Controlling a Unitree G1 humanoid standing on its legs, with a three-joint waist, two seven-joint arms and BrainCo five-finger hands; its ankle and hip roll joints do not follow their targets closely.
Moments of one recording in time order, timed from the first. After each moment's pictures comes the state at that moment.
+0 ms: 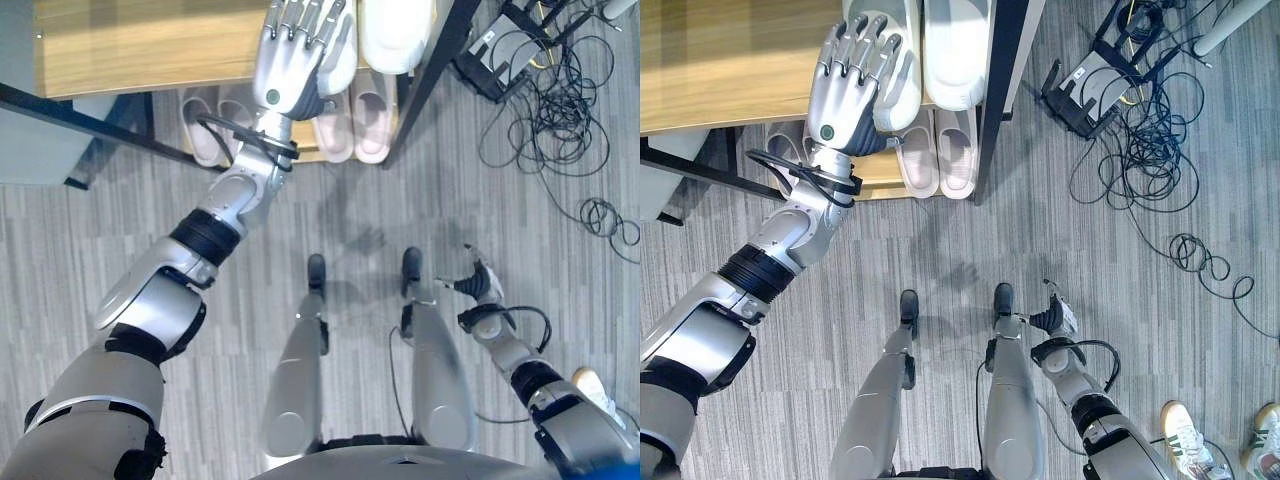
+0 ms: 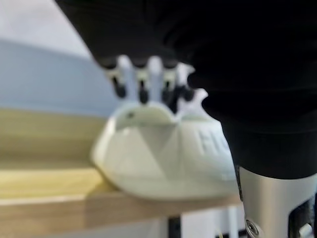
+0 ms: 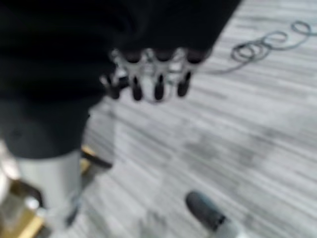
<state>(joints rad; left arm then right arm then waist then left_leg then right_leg) -1.05 0.57 -0.66 0.48 0.80 0.15 0.69 -0.36 -0.35 0.37 0.90 -0.12 -0.16 -0.49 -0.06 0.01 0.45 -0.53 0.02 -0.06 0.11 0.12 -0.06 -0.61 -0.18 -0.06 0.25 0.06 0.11</state>
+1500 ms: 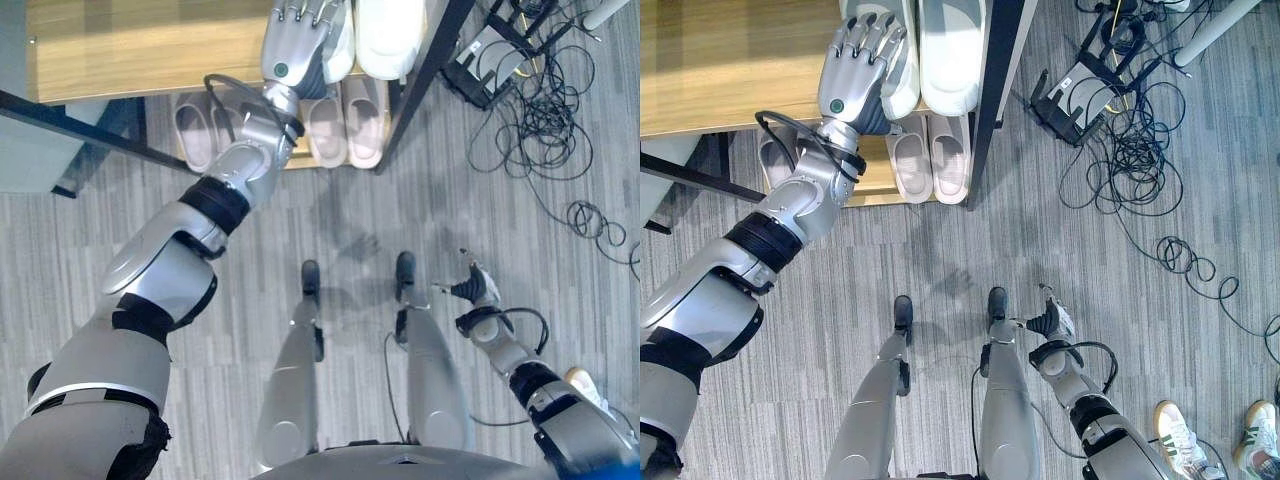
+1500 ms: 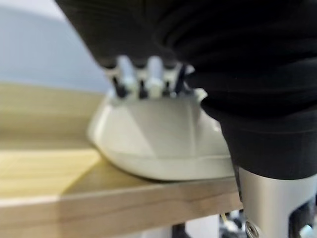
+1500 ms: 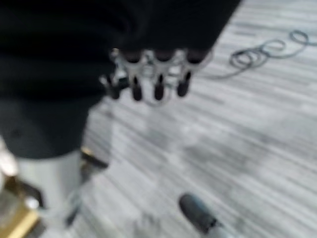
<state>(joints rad) -1.28 0.53 -0.82 0.74 0.63 0.14 0.58 -0.35 -0.35 0.41 0.92 -0.12 -0.15 -0.48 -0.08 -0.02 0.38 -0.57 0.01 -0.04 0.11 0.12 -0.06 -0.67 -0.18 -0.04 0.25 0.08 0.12</state>
